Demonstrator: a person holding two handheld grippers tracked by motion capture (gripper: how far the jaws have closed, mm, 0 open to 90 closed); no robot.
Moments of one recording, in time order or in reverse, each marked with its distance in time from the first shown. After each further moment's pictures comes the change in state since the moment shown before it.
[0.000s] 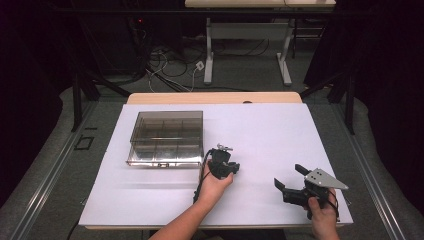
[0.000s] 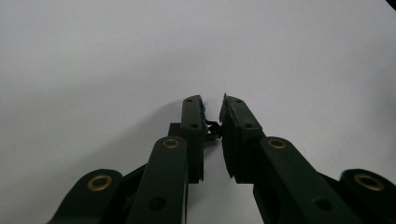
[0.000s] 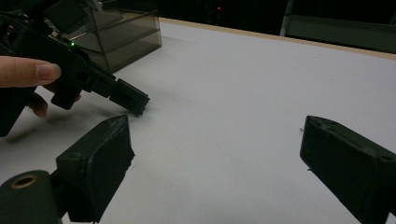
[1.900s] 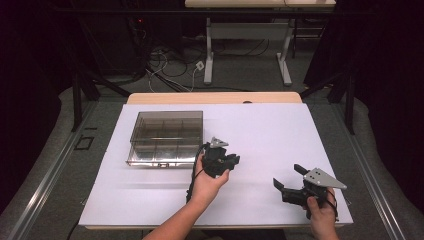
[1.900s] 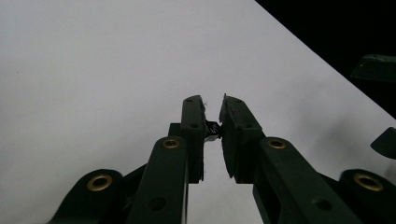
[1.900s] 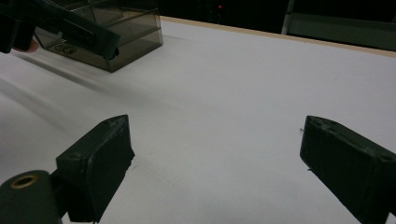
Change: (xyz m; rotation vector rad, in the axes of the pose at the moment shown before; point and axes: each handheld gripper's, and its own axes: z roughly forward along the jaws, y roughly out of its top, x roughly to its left) left arm -0.015 0.013 -0.062 -0.170 -0.078 0.086; right arm 0.001 0.000 0.003 -0.001 0.004 -0.005
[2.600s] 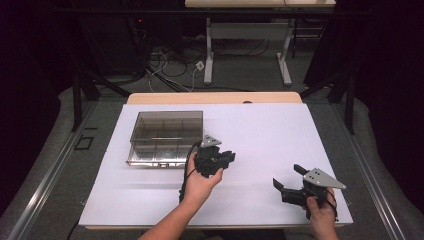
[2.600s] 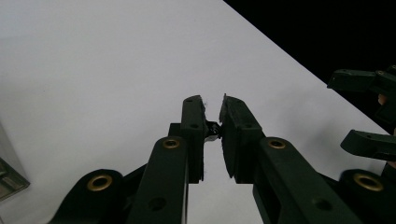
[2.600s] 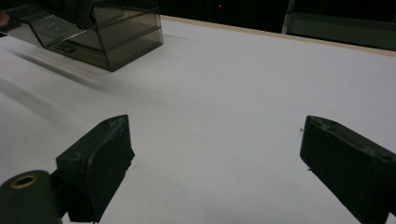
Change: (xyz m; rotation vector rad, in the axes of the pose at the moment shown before) left arm 0.001 0.005 -0.028 -0.053 -0.002 0.019; right arm 0.001 0.000 0.000 0.008 0.002 0.001
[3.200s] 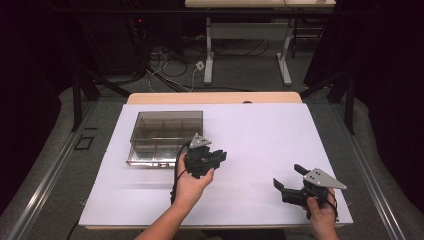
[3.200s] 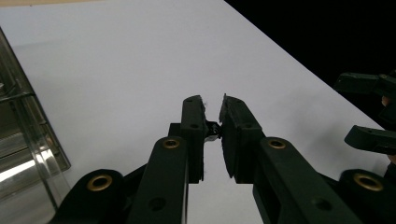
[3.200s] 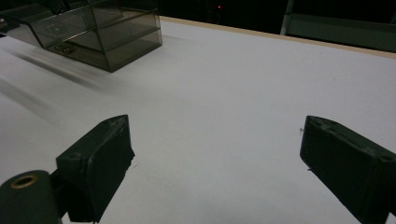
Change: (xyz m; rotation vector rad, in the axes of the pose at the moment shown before) left arm 0.010 -0.002 -0.025 -0.019 0.038 -0.005; right arm 0.000 0.001 -0.001 0.000 -0.007 -0.006
